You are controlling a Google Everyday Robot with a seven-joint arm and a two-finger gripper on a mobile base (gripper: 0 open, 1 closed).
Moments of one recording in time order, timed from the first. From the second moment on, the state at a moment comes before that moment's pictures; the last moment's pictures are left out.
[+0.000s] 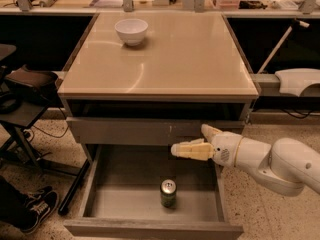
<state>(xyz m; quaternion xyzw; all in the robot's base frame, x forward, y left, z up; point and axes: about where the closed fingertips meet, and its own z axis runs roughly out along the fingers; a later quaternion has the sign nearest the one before) 0.514 -0.083 0.733 -0.22 0.75 0.42 0.47</state>
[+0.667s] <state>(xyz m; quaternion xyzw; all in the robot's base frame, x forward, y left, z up) 0.533 -0.068 0.730 -0.19 0.72 0.44 0.50</state>
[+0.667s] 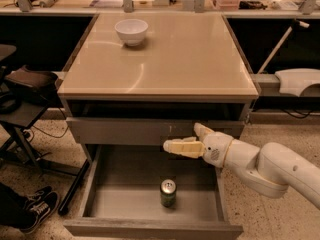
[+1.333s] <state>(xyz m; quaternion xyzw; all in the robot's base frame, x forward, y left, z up) 0.462 -0.051 0.663 -0.16 0.76 0.38 0.51</state>
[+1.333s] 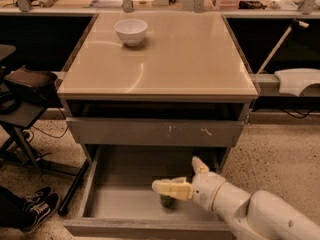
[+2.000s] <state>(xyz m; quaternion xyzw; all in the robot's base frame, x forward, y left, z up) 0.438 -0.042 0.633 -0.16 0.78 0.36 0.49</state>
